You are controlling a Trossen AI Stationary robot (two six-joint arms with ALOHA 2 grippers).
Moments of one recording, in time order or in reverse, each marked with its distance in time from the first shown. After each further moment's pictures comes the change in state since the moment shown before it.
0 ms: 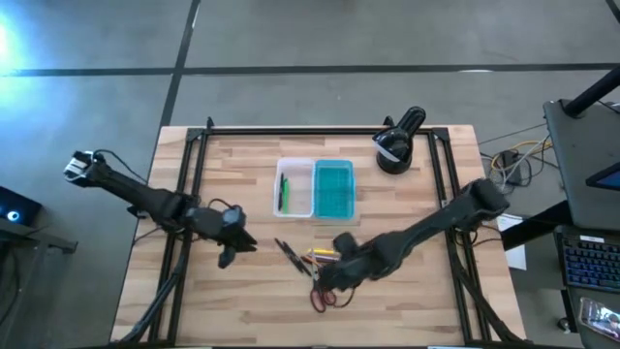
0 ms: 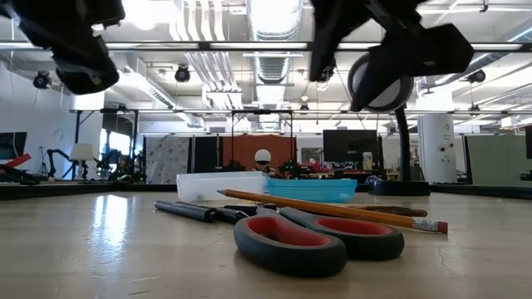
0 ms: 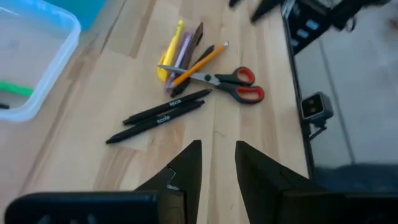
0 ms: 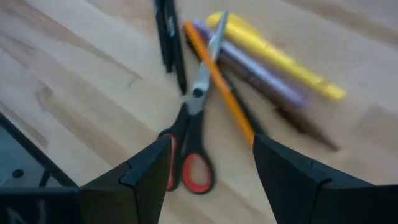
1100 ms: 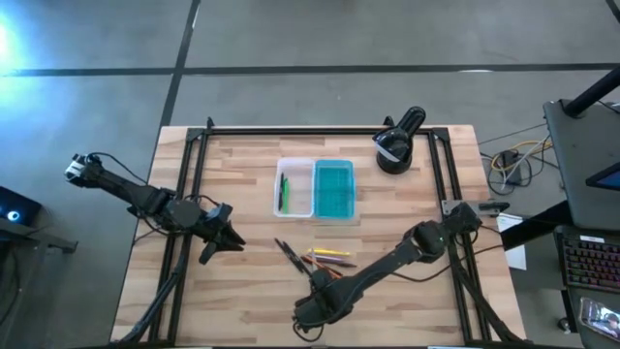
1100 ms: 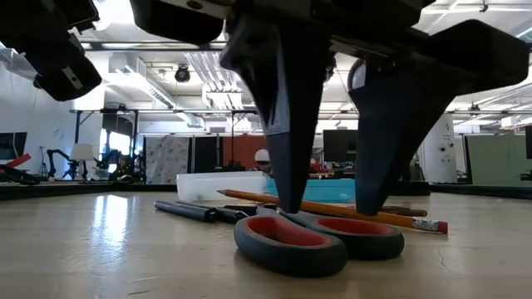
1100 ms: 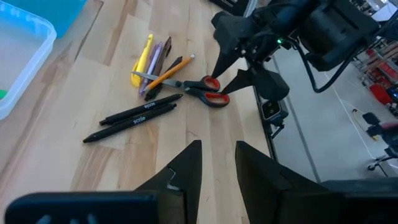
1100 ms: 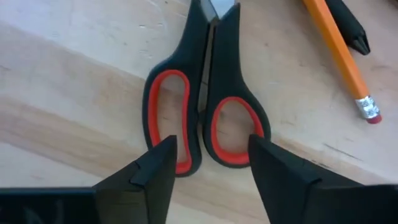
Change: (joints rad) left arm -0.016 -0.271 -0.142 0.035 0.058 0.000; right arm 0.060 0.578 0.708 -0.446 -0.148 0.205
